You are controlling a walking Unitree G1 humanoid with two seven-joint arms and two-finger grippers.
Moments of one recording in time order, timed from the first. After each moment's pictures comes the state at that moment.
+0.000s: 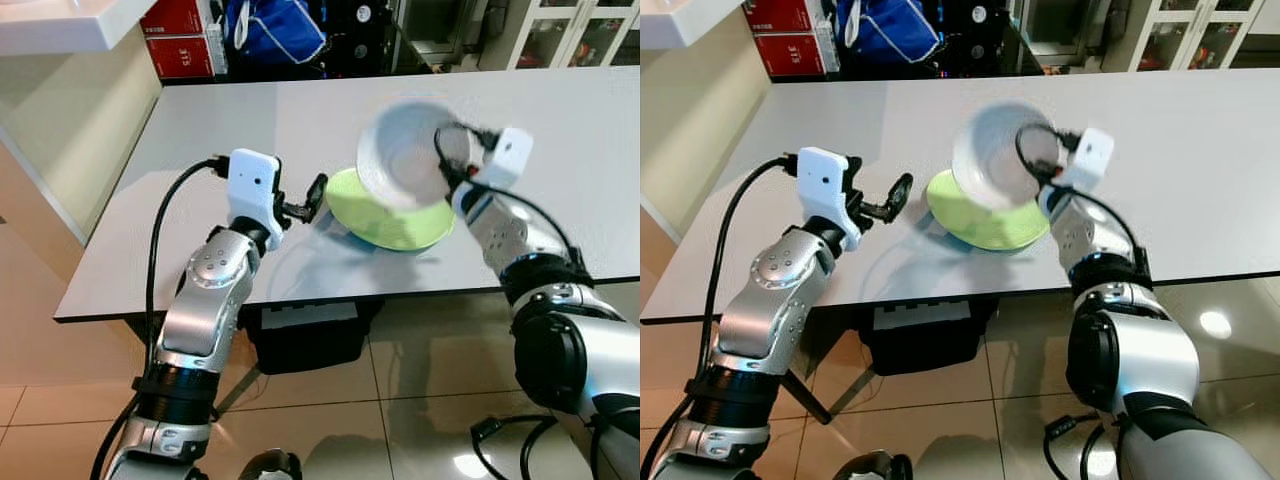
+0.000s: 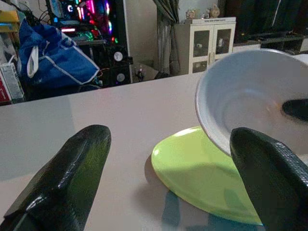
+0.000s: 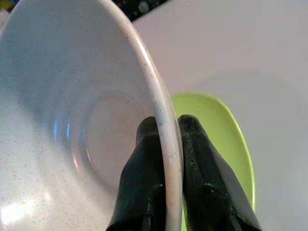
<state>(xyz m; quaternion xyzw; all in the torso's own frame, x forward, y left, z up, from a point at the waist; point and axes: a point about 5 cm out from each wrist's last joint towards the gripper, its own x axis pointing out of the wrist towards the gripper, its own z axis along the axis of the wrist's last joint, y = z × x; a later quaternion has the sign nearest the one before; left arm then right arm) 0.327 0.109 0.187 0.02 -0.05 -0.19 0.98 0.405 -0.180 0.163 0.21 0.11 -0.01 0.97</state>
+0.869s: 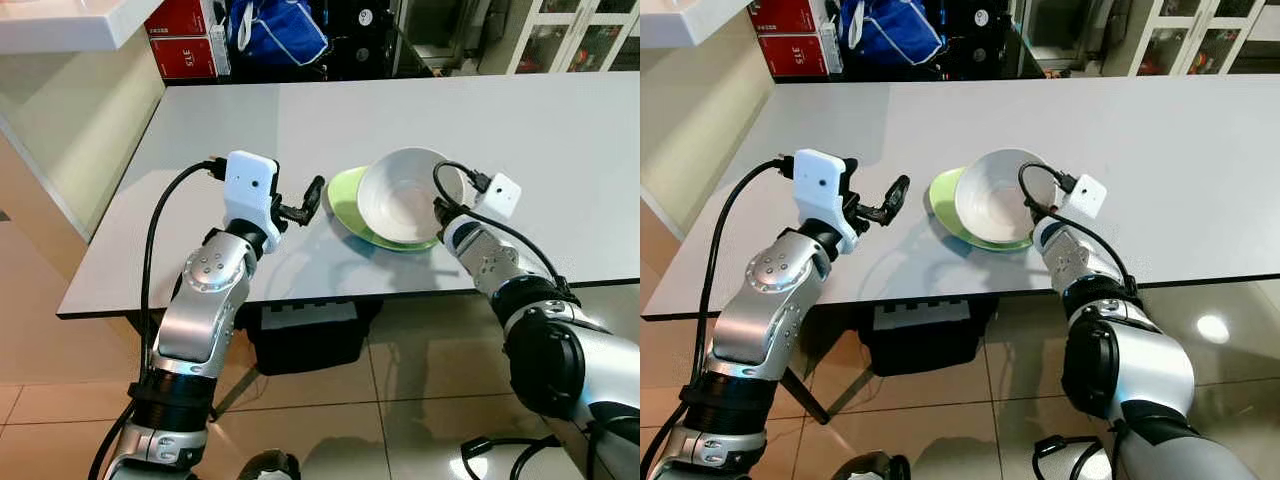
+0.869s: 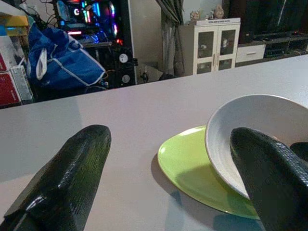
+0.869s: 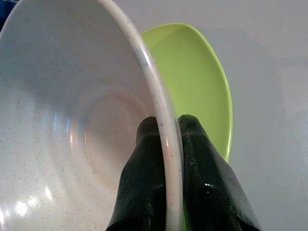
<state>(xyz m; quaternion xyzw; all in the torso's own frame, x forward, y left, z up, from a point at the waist) 0.323 0.111 0.189 0.03 -0.05 -0.18 0.98 0.390 -0.177 0.121 0.27 0.18 -0.05 0.95</state>
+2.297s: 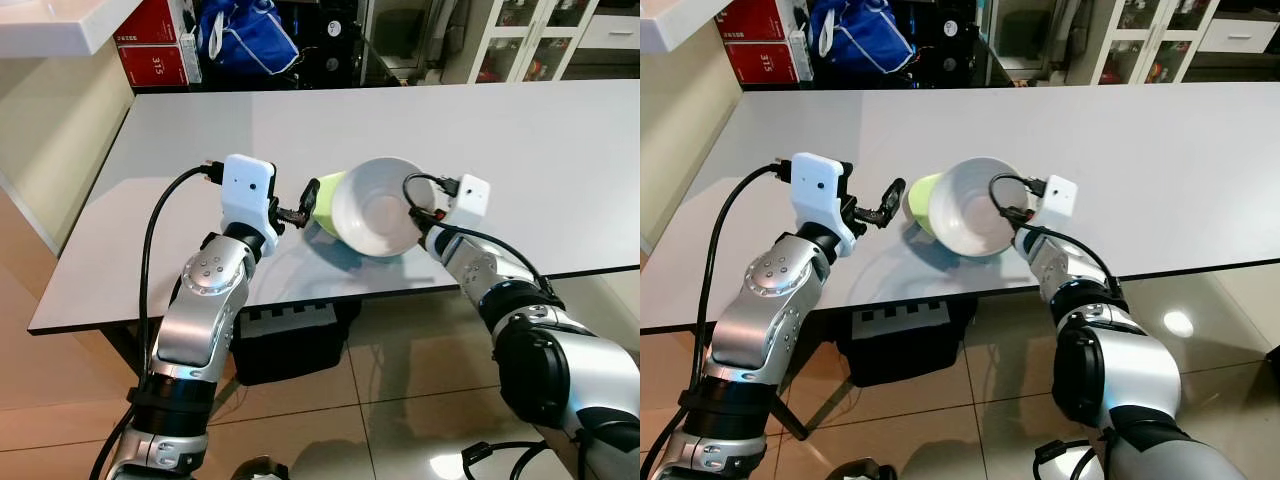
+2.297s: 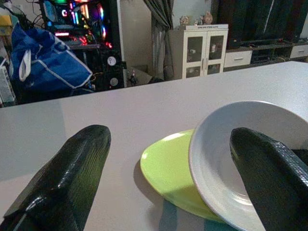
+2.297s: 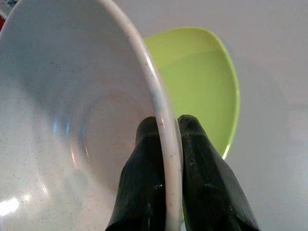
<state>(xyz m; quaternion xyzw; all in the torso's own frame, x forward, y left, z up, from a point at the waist) 0.320 0.113 0.185 0.03 -0.04 -0.17 0.98 0.388 -0.153 0.115 0.20 0.19 0.04 0.96</state>
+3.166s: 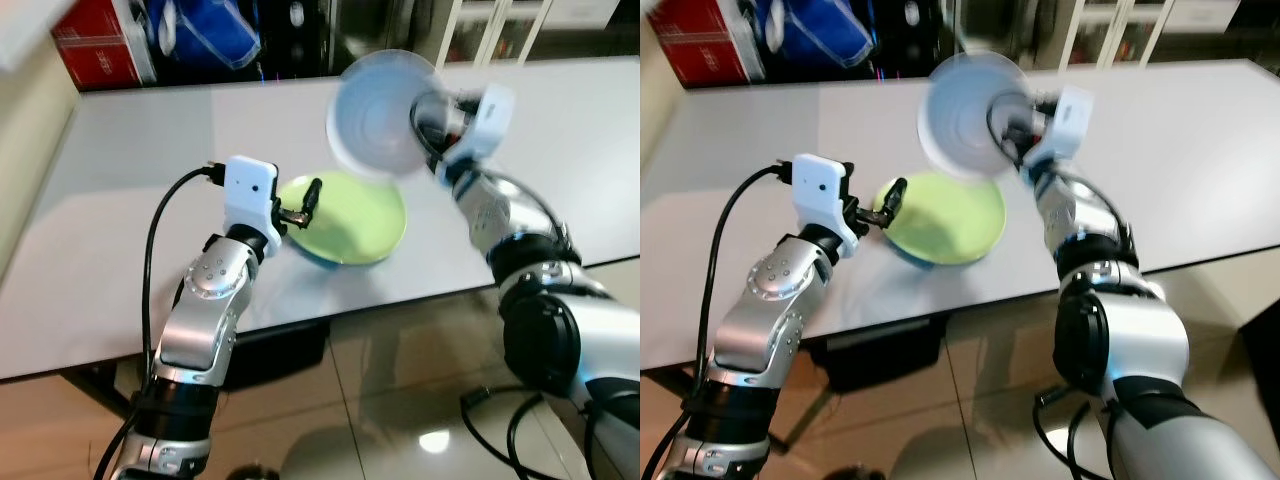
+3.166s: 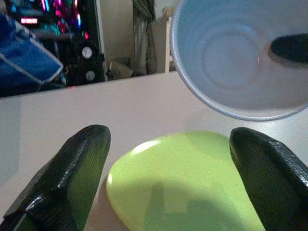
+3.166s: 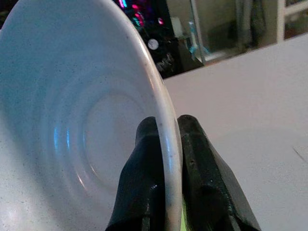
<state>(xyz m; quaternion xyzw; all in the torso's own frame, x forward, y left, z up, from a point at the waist) 0.318 0.109 0.187 0.03 -0.05 -0.16 0.98 0.418 -0.149 0.214 0.16 0.00 0.11 0.98</state>
